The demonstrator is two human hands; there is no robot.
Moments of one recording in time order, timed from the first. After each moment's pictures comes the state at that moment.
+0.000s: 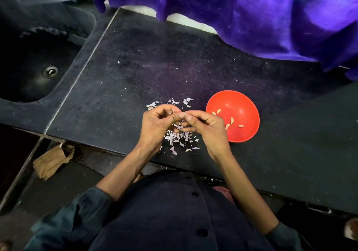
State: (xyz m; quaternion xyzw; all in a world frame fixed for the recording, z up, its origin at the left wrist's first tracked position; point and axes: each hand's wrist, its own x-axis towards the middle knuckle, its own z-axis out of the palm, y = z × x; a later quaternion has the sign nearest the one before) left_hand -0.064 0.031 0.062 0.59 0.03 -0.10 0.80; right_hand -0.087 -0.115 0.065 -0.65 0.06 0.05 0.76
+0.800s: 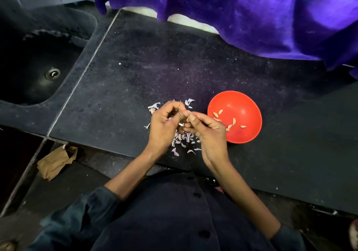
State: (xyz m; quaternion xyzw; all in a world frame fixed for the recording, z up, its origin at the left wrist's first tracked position) left_hand -0.060 0.019 0.055 0.67 -0.02 -0.04 0.74; right_hand -0.096 -0.099 0.066 -0.58 0.15 0.00 0.80
